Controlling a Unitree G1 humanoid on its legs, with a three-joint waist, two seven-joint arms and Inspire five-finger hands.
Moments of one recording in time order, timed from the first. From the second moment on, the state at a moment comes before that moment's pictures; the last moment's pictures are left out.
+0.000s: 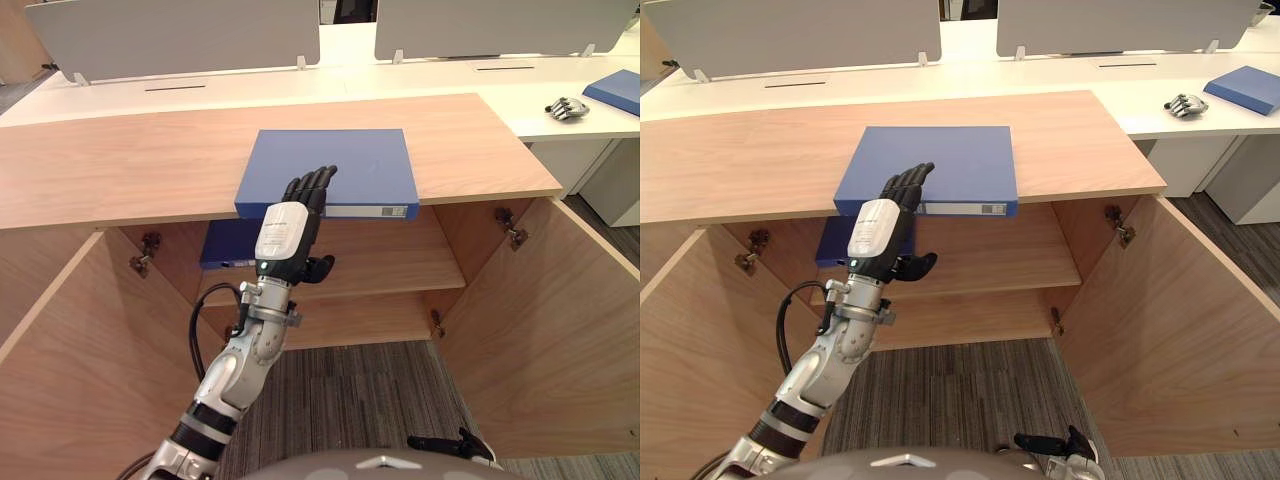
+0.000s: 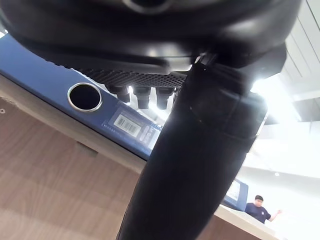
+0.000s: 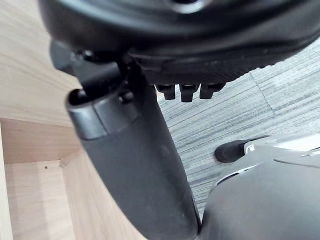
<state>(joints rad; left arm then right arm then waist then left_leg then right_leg) -0.09 0.27 -0.35 -0.08 0.80 -0.06 0.37 0.12 -0.12 -0.14 1.11 0.20 -0.01 -0.13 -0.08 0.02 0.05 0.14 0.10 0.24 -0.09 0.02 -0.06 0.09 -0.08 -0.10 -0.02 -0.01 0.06</state>
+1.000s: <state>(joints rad) -0.29 0.32 -0.34 0.05 0.92 -0.02 0.40 0.10 -0.12 -0.14 1.11 0.20 0.00 -0.11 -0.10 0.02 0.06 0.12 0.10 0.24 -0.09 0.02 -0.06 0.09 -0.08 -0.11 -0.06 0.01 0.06</state>
